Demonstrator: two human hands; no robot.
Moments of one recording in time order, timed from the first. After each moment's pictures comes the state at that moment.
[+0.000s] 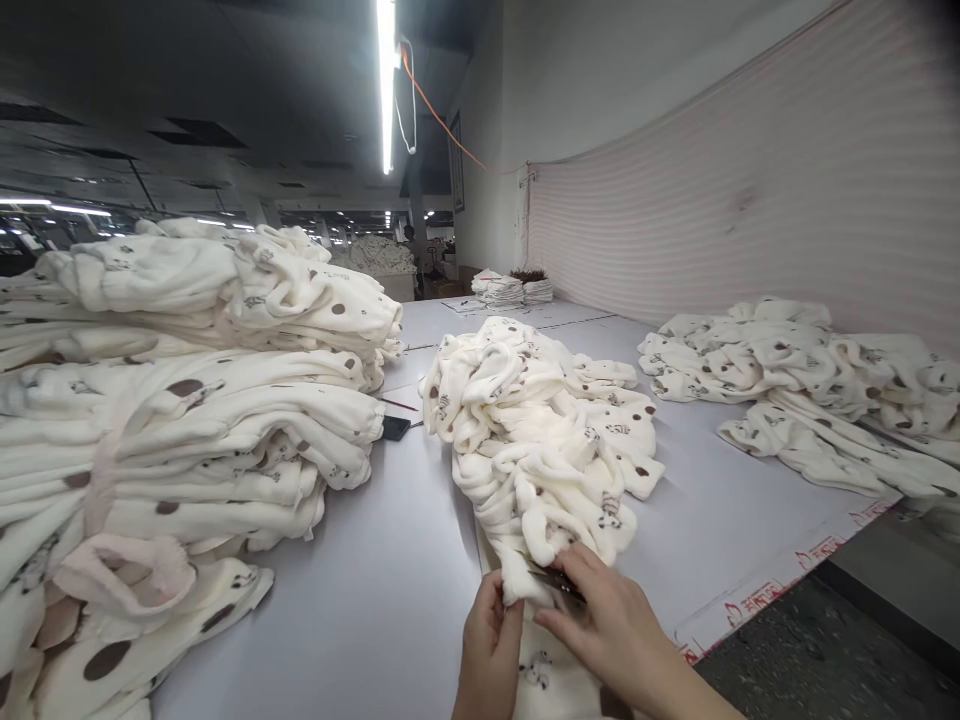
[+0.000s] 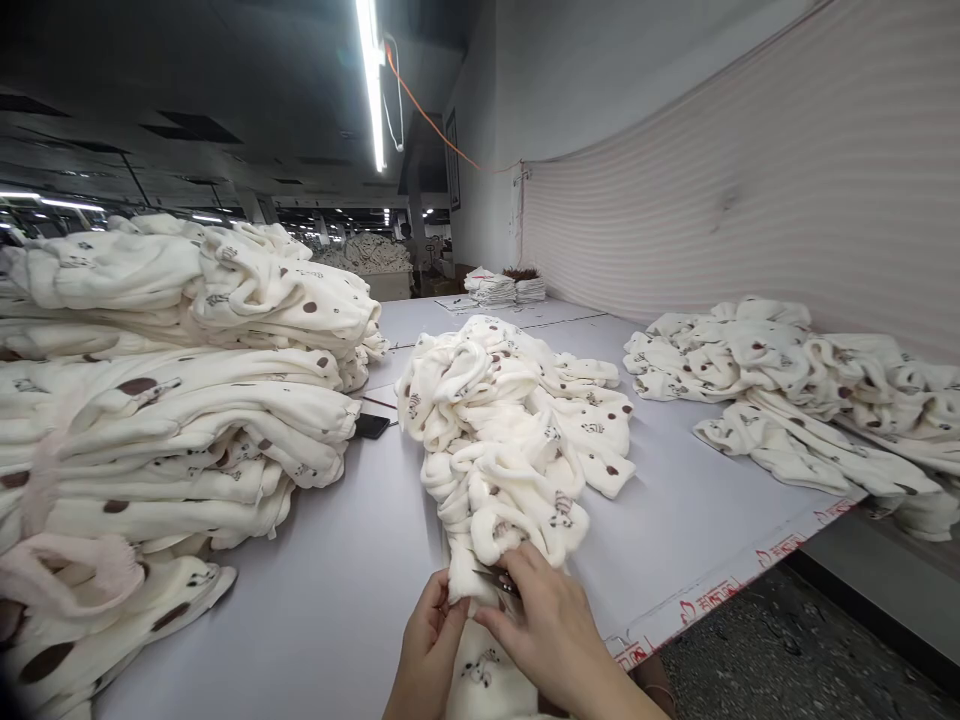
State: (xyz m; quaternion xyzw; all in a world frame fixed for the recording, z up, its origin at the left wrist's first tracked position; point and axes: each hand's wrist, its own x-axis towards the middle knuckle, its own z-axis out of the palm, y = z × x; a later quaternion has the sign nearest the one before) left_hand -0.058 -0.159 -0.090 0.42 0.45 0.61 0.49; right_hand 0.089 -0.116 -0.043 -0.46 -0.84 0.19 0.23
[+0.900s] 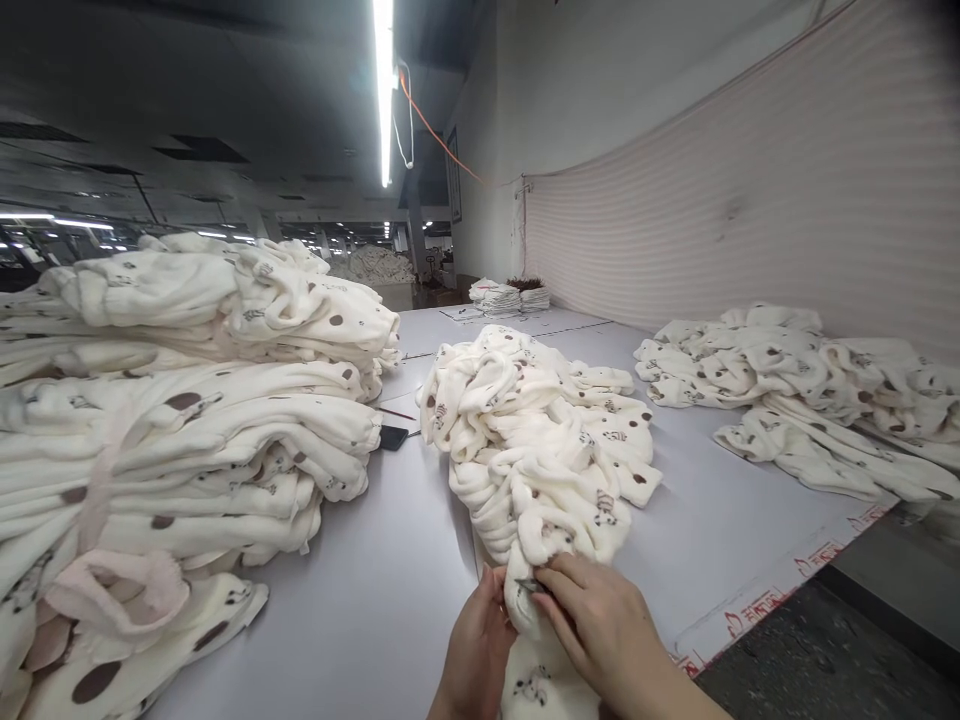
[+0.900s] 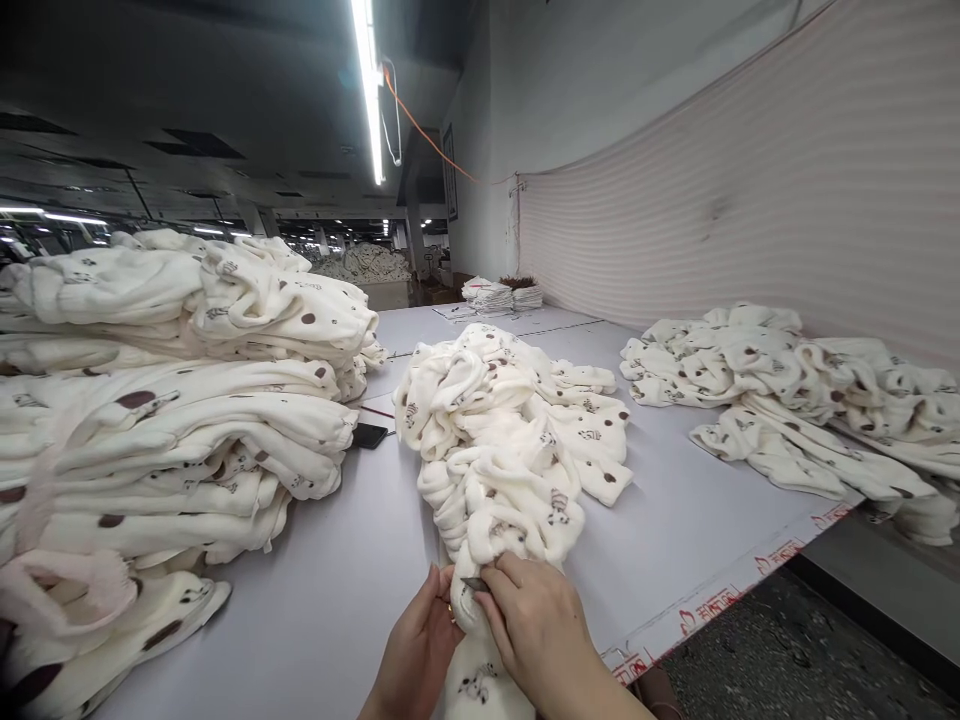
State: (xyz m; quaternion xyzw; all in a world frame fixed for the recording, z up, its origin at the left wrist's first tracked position) left_hand -0.067 -0.146 -0.074 0.24 0.26 0.60 0.72; right_hand 0.084 -0.121 -0.037 -0.41 -0.87 0.07 0.26
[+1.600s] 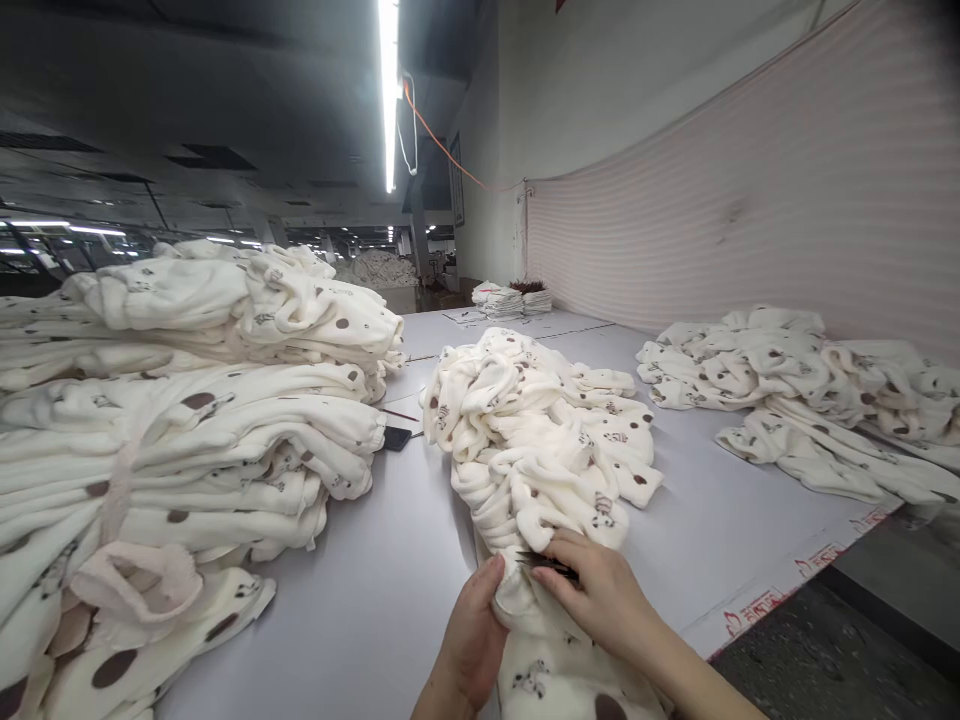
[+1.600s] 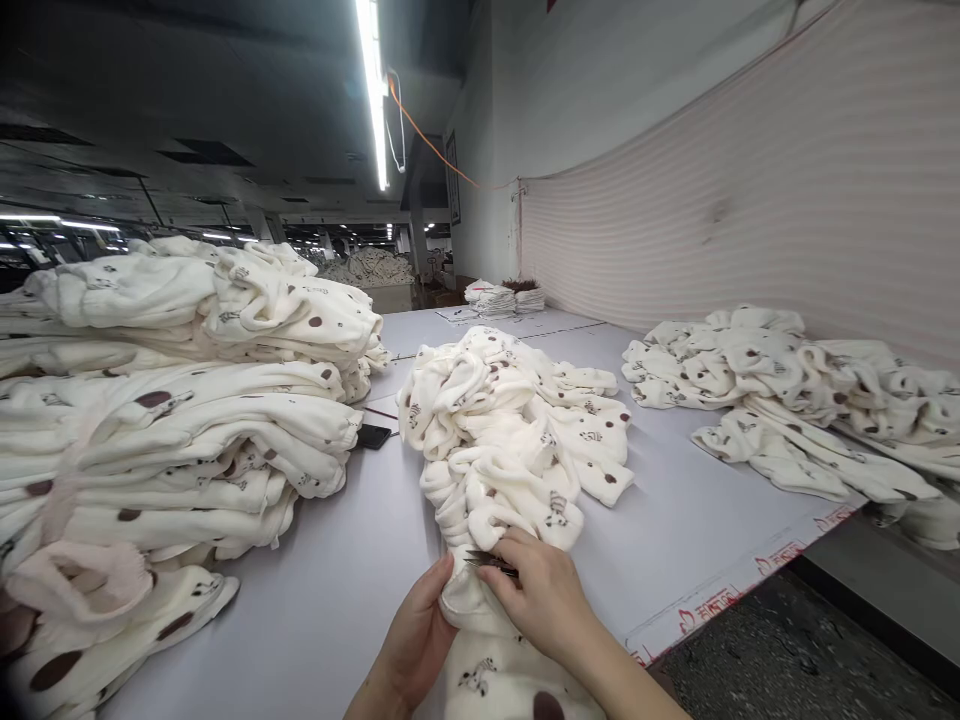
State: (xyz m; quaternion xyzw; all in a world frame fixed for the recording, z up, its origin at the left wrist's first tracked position) left_hand -0.067 -0.139 -0.066 0.20 0.24 0.60 0.74; right_hand 0.087 -0.098 -0.023 -0.44 -0.85 0.18 0.24
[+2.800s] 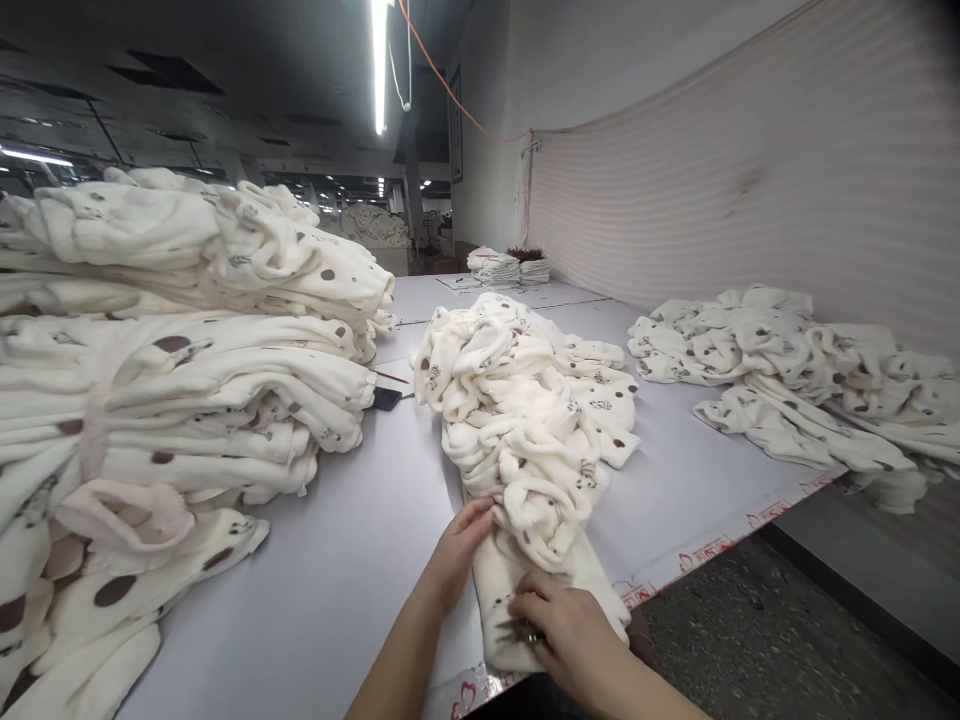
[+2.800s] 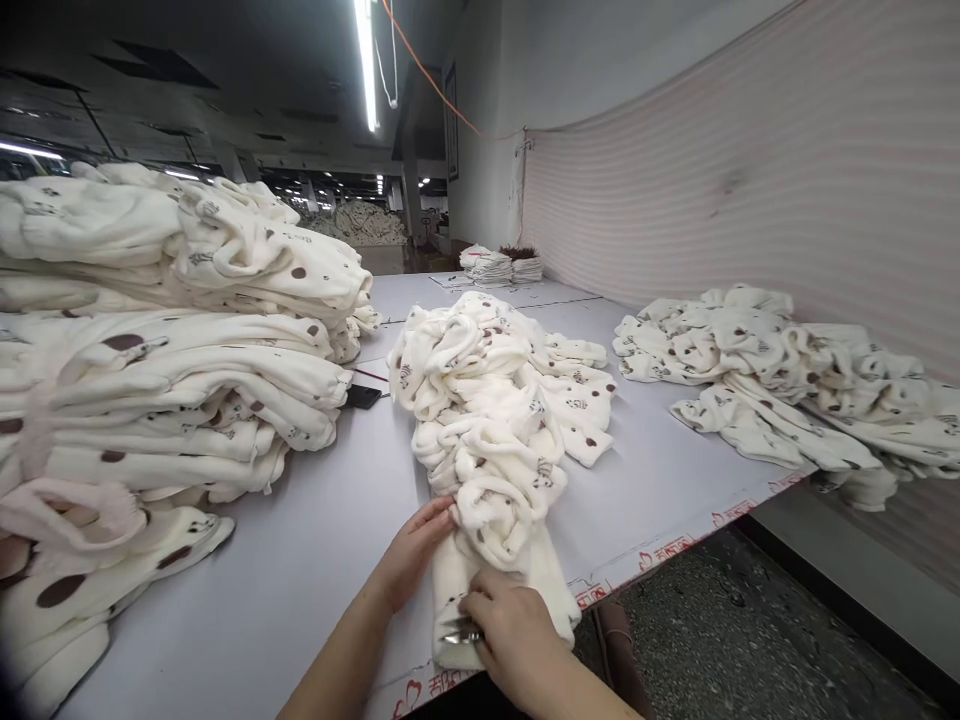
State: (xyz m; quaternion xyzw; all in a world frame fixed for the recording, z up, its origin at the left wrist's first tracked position) left_hand -0.089 -0.131 -0.092 0.35 0.45 0.56 0.60; right_hand 0.105 -0.156 -0.082 -0.38 -0.87 0.28 0.15
